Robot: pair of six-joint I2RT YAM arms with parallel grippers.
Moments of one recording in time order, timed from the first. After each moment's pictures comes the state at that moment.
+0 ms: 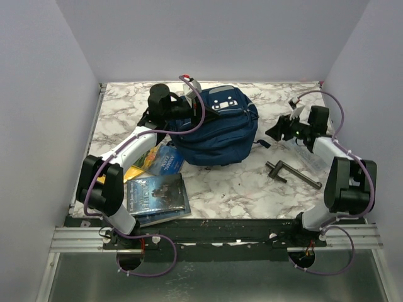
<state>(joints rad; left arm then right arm) -0.41 1.61 1.20 0.45 1.02 -0.15 -0.14 1.58 0.91 0.05 -0.78 -0.11</state>
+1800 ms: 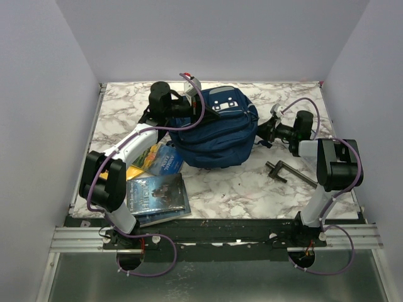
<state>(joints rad) -0.39 1.66 1.24 0.46 1.10 -0.20 -0.05 1.82 0.82 0.69 -1.09 -0.31</state>
